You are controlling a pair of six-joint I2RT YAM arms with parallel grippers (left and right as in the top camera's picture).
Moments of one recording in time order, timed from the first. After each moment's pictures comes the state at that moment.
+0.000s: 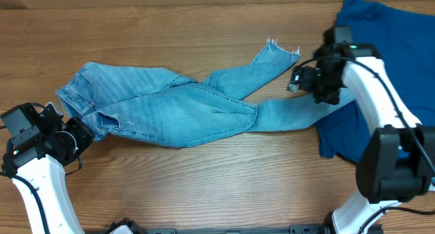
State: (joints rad) left arm 0.60 1.25 0.94 -0.84 0.32 -0.23; right arm 0.04 1.88 1.48 -1.03 -0.19 0.29
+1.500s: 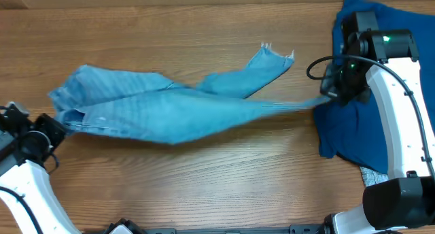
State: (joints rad) left arm 0.75 1.25 1.01 -0.74 0.31 -0.23; right arm 0.04 1.70 1.73 -1.53 0.06 0.41
